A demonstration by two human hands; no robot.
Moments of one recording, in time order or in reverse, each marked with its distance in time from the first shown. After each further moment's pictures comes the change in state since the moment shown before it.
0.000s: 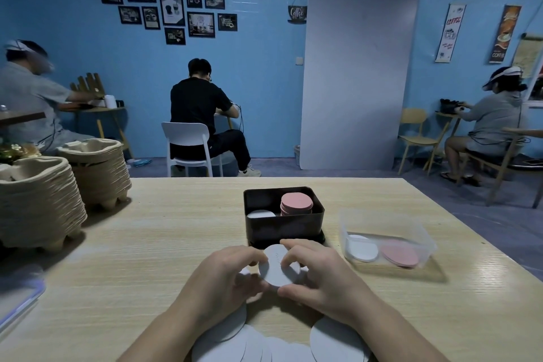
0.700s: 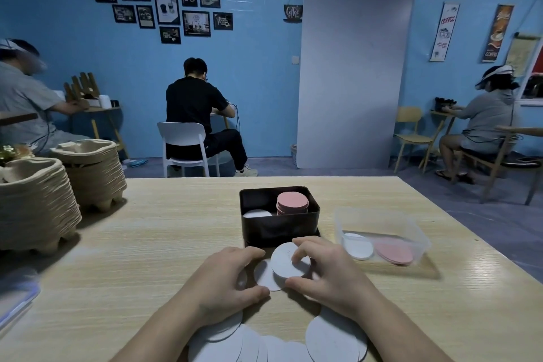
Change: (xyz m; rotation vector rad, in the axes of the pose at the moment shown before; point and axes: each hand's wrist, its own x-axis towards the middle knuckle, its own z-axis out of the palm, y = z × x) left_hand 0.008 -0.003 0.003 0.058 -0.239 -0.225; right_hand -0.006 0.015 -0.006 -0.021 0.067 0.130
